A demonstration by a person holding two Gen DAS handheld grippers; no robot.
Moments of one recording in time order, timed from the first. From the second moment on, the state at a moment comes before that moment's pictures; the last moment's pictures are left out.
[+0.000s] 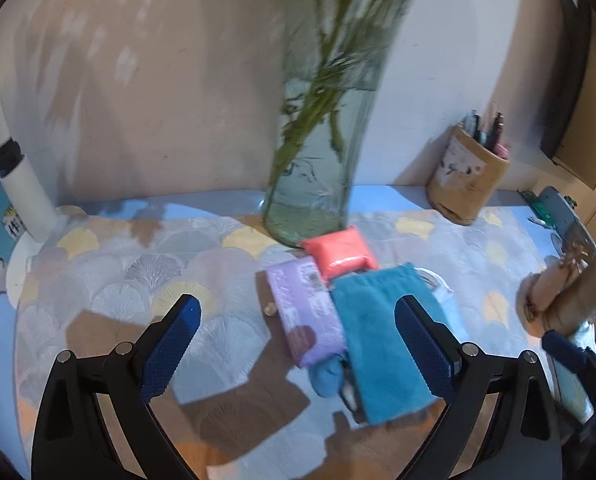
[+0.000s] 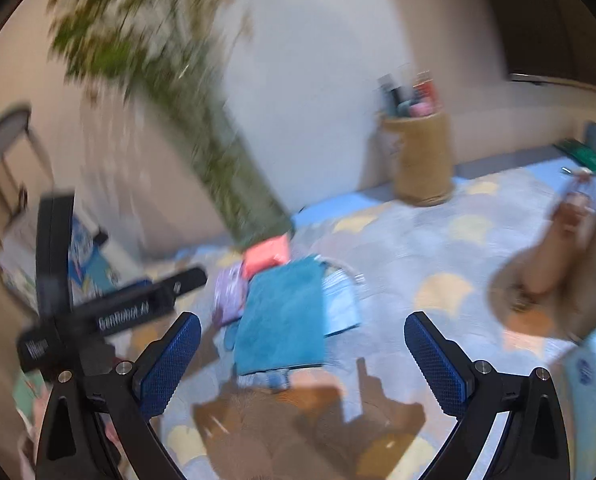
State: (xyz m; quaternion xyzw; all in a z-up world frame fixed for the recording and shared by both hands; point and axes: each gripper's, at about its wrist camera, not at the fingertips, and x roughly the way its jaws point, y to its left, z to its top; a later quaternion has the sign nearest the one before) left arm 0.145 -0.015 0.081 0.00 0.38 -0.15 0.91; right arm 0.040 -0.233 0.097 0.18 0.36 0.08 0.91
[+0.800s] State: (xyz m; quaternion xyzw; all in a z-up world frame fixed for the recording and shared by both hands) left arm 0.178 -0.015 0.016 -0.02 0.41 -0.18 0.89; right arm 0.115 -0.171 0.018 0.07 0.43 0.10 0.89
